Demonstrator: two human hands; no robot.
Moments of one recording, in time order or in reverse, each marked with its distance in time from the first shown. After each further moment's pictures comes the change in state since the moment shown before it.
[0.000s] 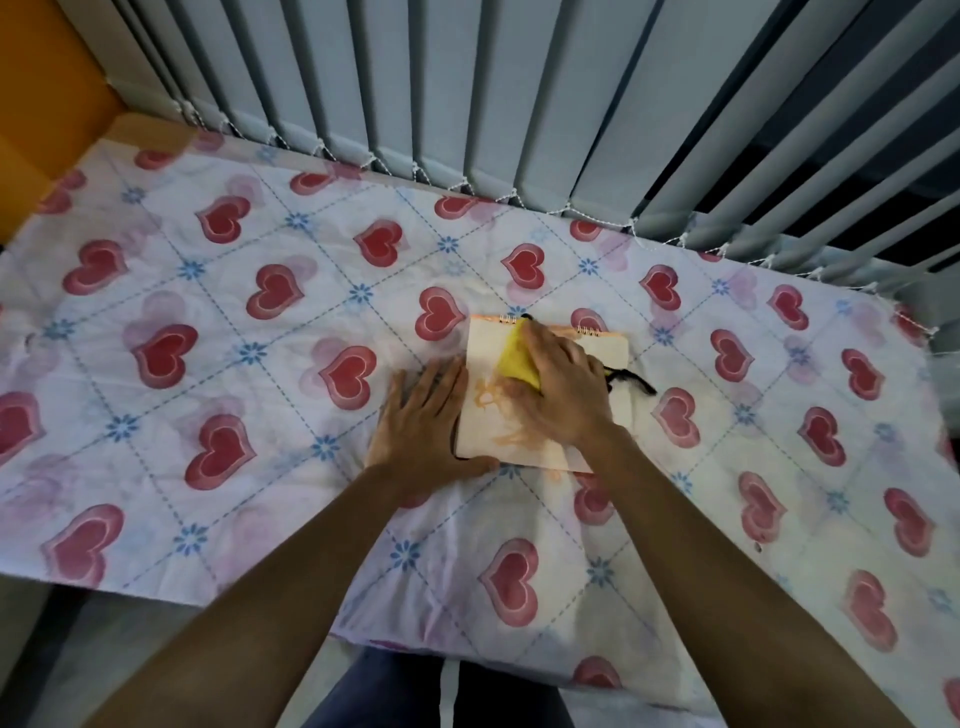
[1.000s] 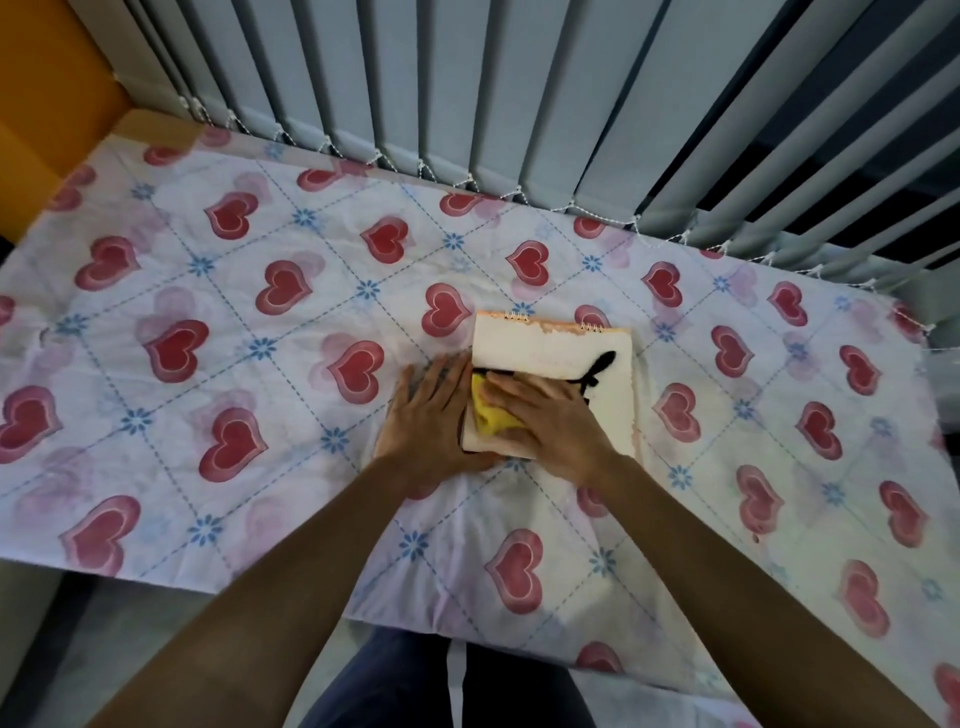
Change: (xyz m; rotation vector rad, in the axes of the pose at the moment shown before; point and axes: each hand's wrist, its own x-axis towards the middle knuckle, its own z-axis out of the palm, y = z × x) left_hand -0.001 0.002 -0.007 -0.018 -0.046 0.004; right_hand -0.041 -0.006 0.010 -0.018 -0.046 -0.411
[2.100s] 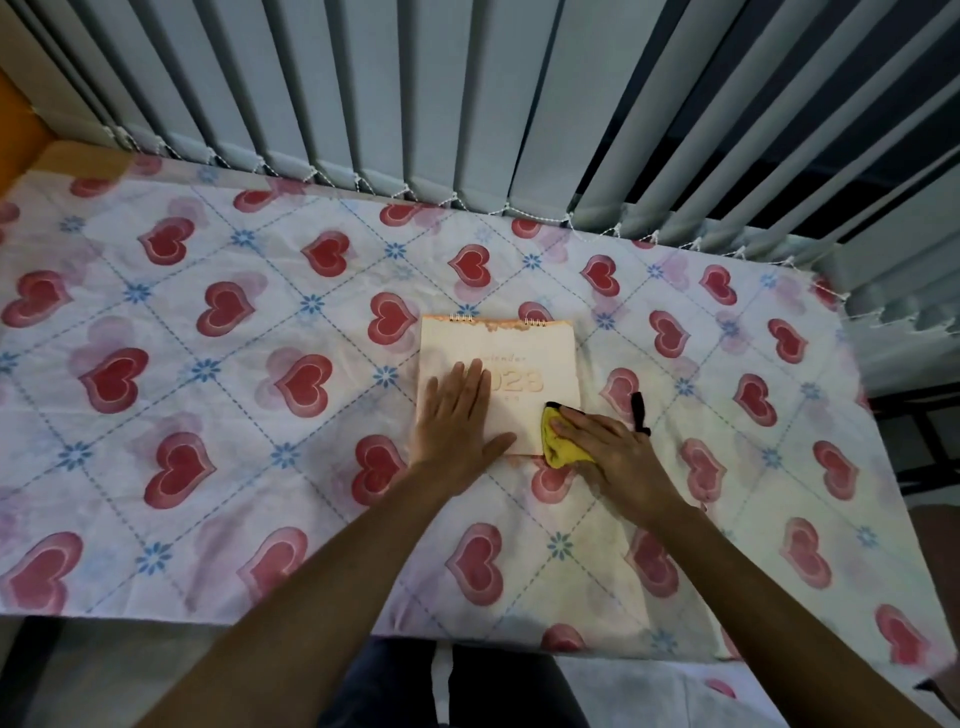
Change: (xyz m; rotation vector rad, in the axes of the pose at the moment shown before) left_hand 0.018 0.078 0.005 0.054 -0.067 0.048; right_hand -0.120 0.049 -0.019 0.040 0.069 0.252
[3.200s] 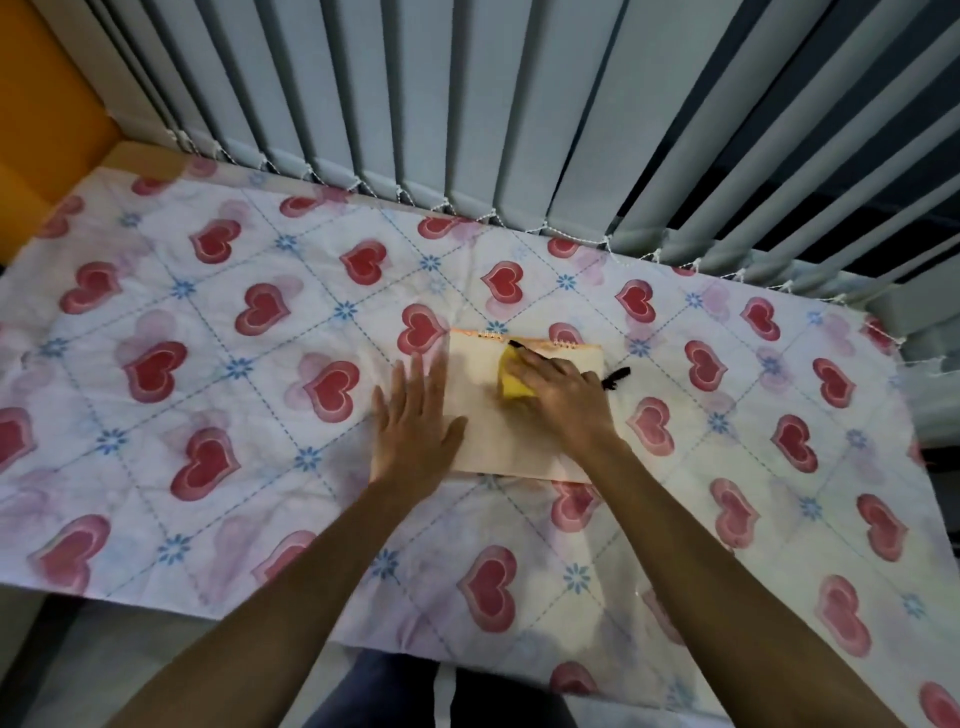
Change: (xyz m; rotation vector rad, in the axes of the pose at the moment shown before) left_hand -0.015 -0.049 -0.012 -0.149 0.169 -0.278; right_hand 0.126 -0.049 -0.004 -0.214 -0.115 0.073
